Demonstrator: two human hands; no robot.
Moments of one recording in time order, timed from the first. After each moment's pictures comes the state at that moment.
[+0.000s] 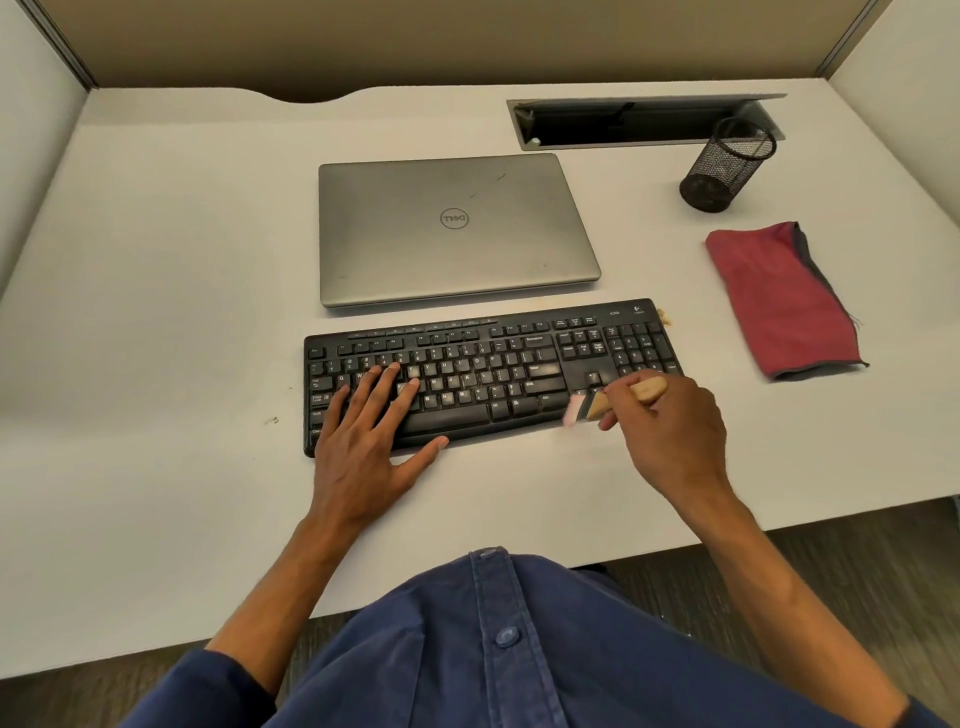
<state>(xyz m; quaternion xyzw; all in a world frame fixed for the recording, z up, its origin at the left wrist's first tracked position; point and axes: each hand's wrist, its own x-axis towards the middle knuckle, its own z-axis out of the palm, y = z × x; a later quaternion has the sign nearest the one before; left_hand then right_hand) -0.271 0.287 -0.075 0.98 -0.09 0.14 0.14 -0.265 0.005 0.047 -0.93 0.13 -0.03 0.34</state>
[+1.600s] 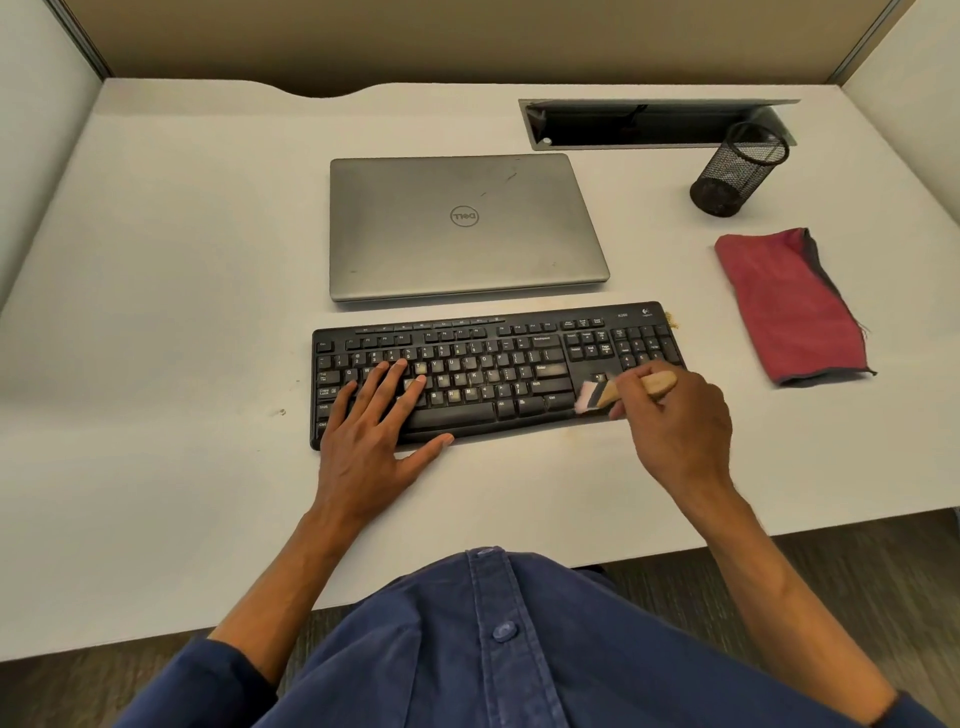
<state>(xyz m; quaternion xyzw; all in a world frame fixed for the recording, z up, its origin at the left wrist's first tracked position) -0.271 0.288 -0.077 0.98 -0.09 0.14 0.14 -0.259 0.004 0.047 -0.94 0.11 -0.05 0.33</state>
